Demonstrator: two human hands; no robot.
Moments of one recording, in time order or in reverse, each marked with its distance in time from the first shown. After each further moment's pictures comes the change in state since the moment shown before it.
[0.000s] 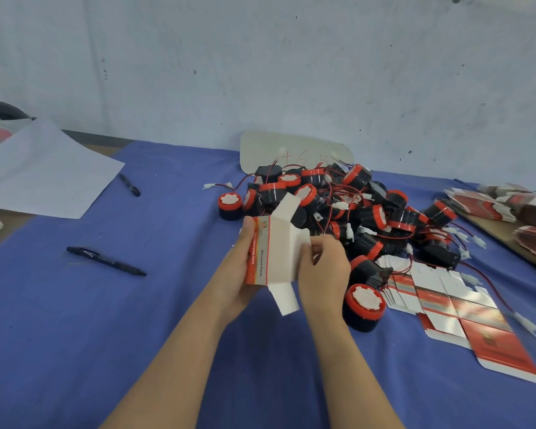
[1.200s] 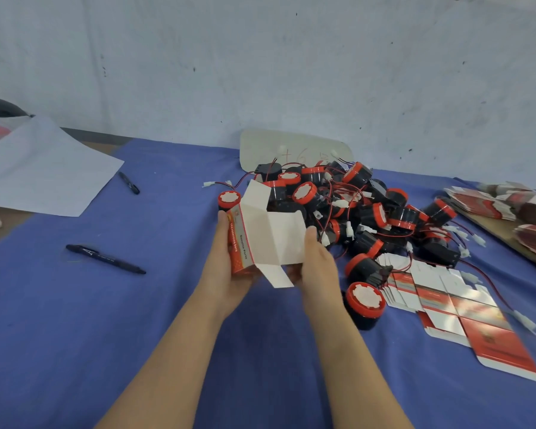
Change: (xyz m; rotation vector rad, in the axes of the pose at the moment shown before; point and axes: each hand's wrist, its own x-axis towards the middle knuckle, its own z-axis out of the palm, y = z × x) left_hand 0.008 0.001 -0.008 -0.340 0.070 0.054; right_hand 0.004 -0.019 0.001 0.608 -0.280 0.584
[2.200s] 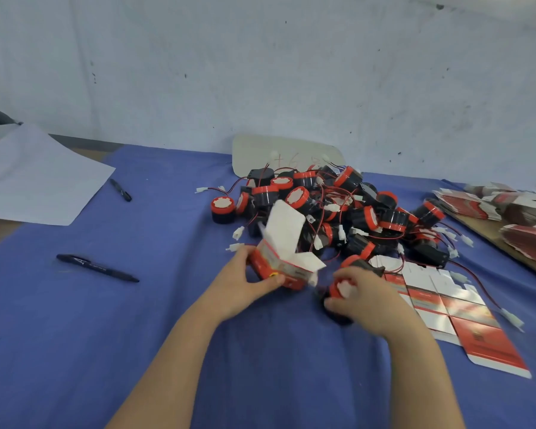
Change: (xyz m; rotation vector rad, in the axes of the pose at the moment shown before) left_hand -0.001 -0.009 -0.017 1.217 -0.054 0.084; right_hand -0.032 -0.041 -0.088 -1.271 -0.160 -0.184
